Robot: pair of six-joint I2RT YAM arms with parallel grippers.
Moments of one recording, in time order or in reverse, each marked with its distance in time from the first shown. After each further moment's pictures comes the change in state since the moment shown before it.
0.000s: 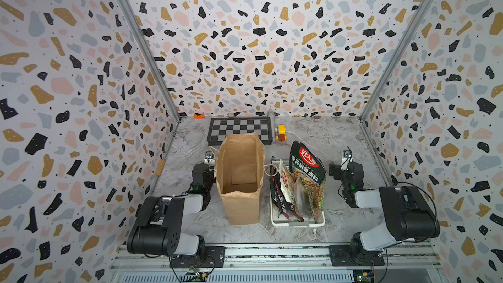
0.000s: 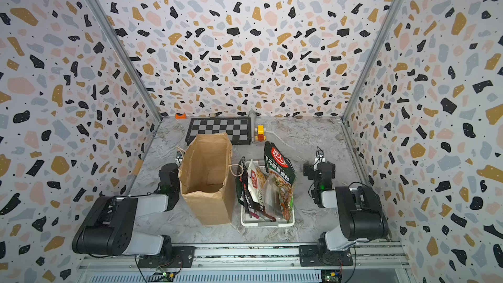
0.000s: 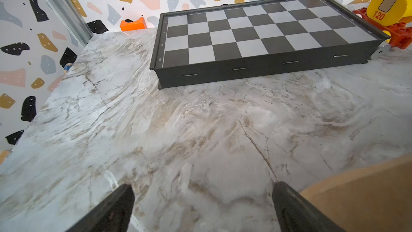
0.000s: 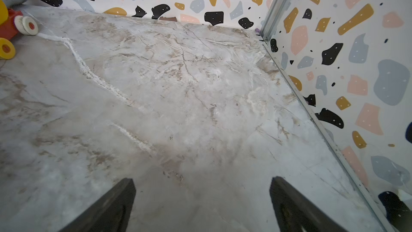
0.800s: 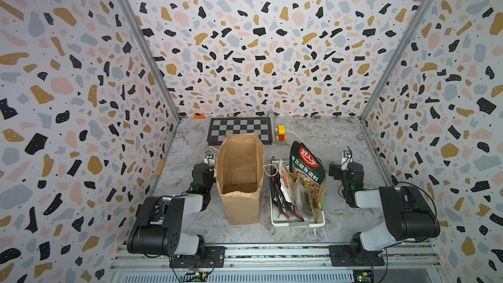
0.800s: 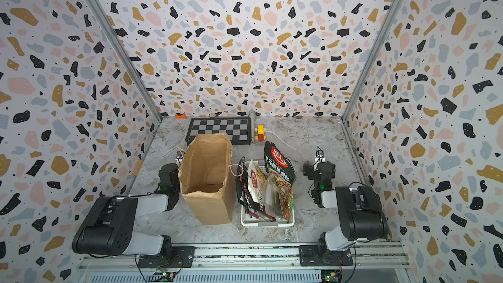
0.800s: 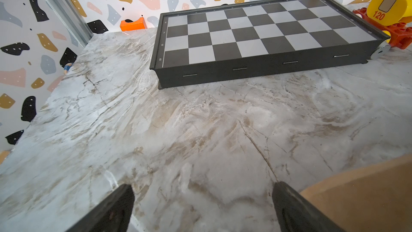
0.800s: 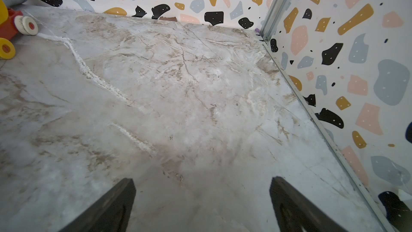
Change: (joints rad) left arm 0.000 0.000 0.000 0.000 -0.001 0.000; right arm 0.000 0.000 0.000 0.000 0.000 0.000
